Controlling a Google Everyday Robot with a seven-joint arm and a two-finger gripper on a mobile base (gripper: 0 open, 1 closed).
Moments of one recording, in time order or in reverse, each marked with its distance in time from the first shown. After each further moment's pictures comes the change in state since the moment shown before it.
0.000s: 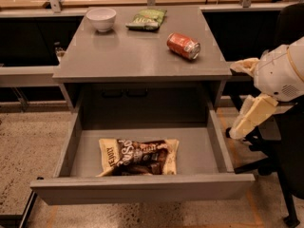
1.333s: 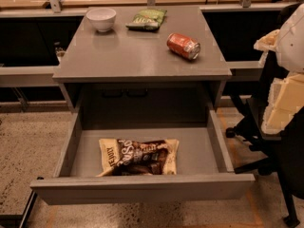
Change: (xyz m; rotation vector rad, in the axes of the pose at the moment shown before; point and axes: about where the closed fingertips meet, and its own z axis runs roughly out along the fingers) arm -0.013 0.016 -0.081 0.047 0.365 -0.056
